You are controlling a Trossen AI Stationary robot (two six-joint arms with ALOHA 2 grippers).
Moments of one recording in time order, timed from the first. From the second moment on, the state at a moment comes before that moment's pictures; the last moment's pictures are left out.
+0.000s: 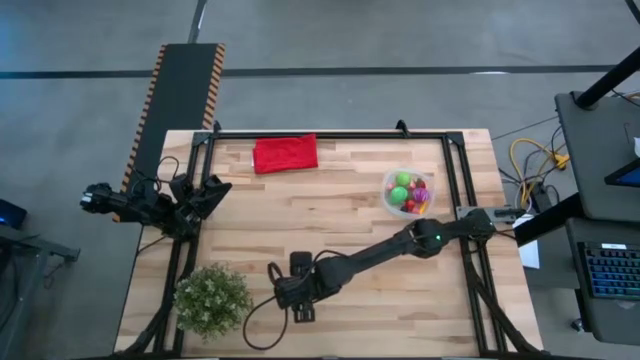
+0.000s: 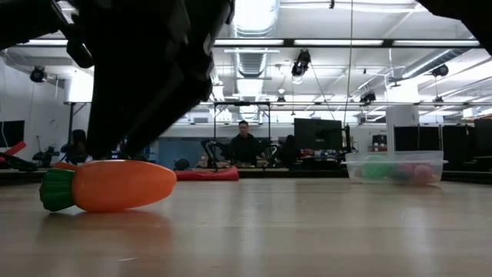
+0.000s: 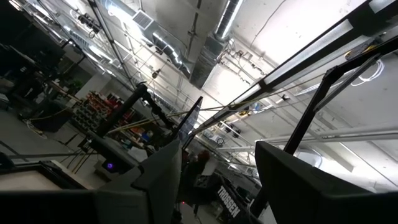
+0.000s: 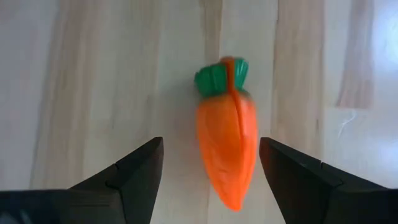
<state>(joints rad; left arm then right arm) -0.27 0.12 0.03 0.64 -0.42 -0.47 0.37 2.54 2.36 -0.93 0.17 0.23</state>
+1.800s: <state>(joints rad) -0.27 0.14 0.03 0.64 -0.42 -0.46 0.30 2.54 2.19 -0.71 0.09 0.39</state>
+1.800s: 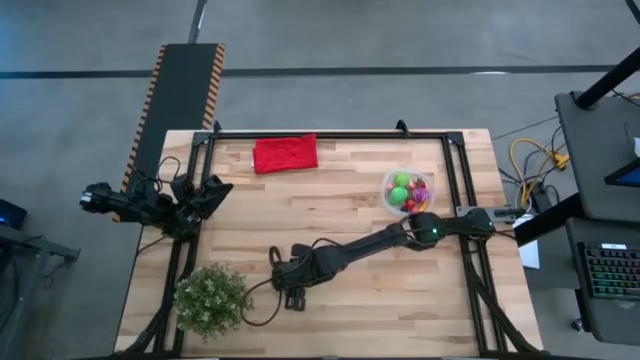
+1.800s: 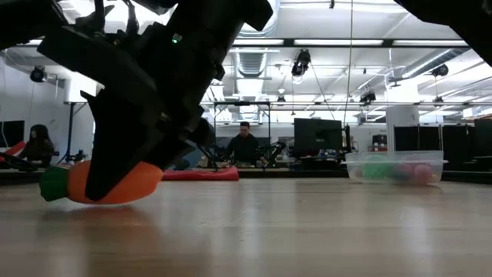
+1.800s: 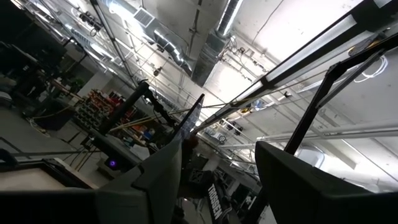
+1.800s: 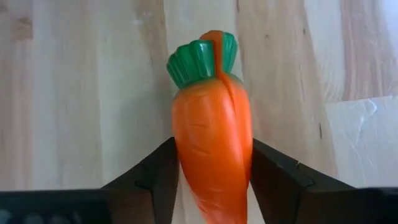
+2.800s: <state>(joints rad) -0.27 0.14 0.03 0.64 -0.41 -0.47 0.27 2.01 2.10 -1.56 0.41 1.20</state>
